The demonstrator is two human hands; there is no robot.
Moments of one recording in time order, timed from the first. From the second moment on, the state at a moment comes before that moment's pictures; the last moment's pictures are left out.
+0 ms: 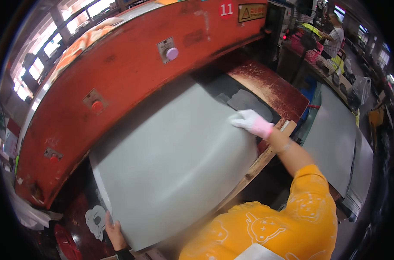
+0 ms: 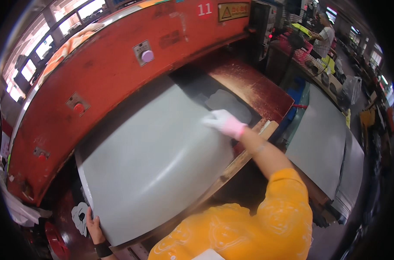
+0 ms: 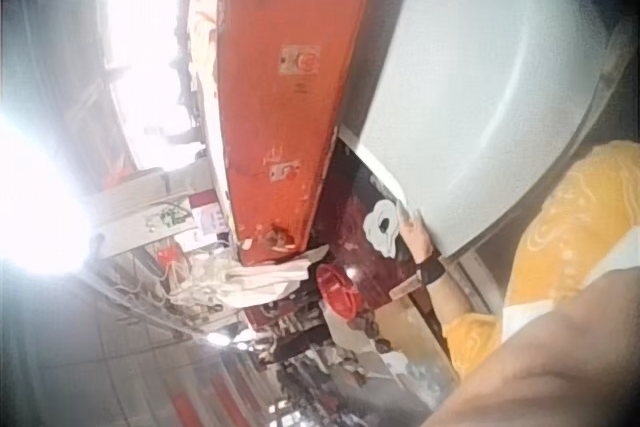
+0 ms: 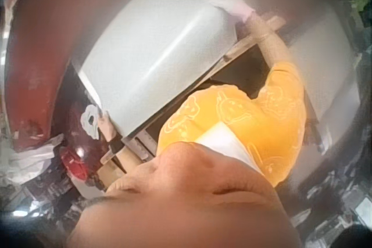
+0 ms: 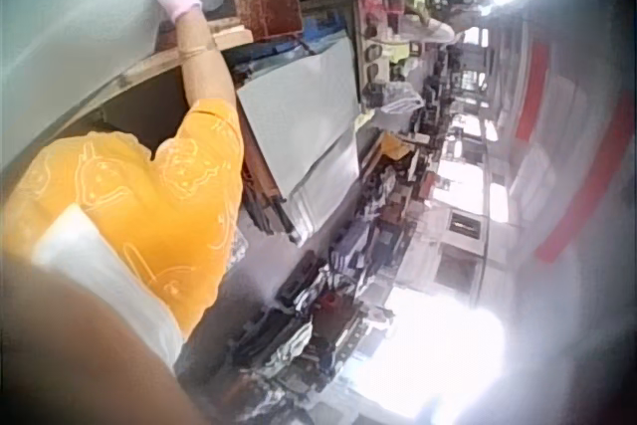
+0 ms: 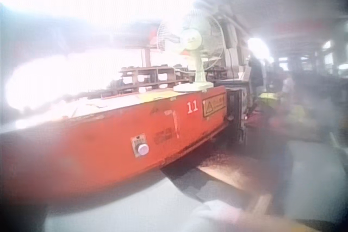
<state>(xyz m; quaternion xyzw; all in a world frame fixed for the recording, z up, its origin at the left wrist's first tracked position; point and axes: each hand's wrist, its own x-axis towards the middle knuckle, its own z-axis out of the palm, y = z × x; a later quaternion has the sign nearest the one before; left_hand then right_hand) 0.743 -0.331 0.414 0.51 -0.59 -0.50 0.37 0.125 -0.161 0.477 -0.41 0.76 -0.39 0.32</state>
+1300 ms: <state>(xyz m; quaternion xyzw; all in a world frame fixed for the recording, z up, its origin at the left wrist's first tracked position) 0.664 -0.352 0.409 0.35 -0.90 -0.12 0.25 0.372 -0.304 0.515 -0.59 0.60 -0.41 0.36</state>
